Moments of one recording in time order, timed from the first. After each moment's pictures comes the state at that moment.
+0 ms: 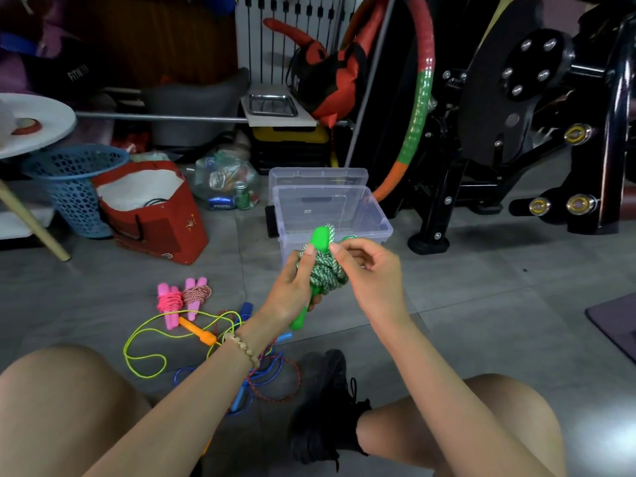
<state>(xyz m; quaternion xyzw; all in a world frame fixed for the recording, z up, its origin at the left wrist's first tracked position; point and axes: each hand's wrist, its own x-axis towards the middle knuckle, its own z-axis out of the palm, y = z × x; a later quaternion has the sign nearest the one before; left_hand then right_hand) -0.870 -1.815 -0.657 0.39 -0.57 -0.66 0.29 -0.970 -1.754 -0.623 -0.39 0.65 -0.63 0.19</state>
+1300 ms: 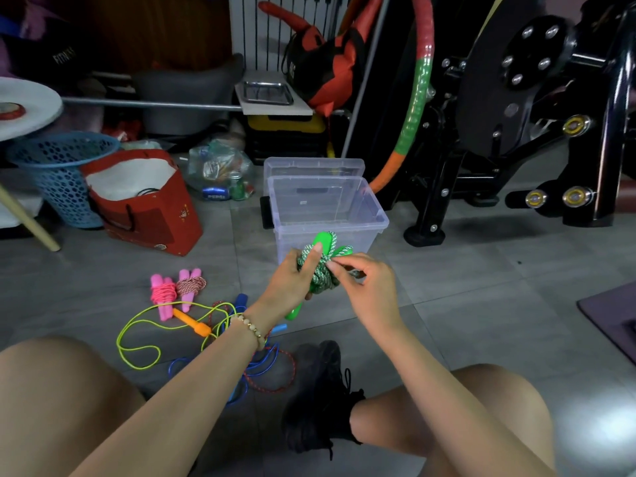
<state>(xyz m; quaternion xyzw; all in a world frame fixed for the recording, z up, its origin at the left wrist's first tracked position) -0.882 -1.822 -0.669 0.43 -0.66 -0.58 0.24 -0.988 -1.743 -0.660 -0.51 0.71 -0.49 0.08</state>
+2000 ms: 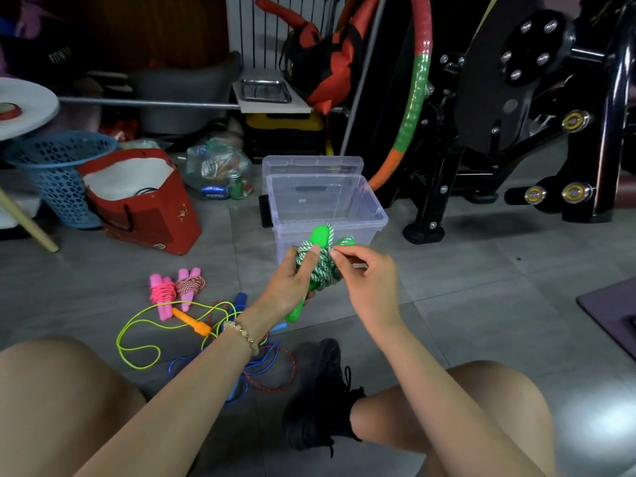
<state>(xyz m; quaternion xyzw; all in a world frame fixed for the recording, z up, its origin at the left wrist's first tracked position) -0.881 -1.816 -0.670 0.40 -0.60 -0.64 0.27 -0.979 -1.744 -0.650 -0.45 0.70 -0.55 0.09</state>
